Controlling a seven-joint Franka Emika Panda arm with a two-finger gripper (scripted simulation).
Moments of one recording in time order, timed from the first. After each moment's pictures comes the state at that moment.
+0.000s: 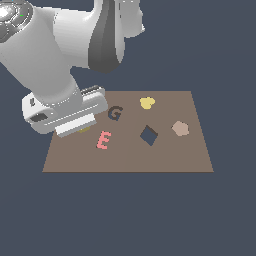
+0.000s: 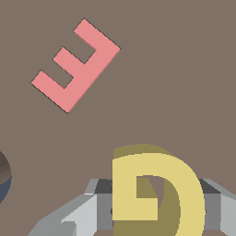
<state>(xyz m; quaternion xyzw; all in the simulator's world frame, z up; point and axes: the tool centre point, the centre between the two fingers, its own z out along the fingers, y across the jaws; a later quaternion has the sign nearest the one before) 0.000 -0.156 0.033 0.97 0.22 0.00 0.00</state>
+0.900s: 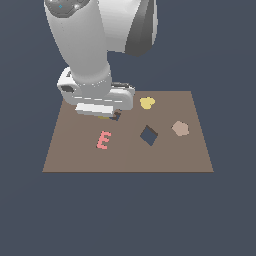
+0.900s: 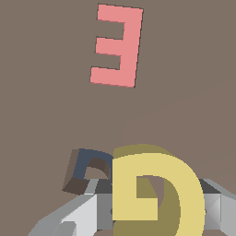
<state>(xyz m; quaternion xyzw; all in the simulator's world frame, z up) -0.048 -0.085 0.038 1.00 -0.06 0.00 0.00</state>
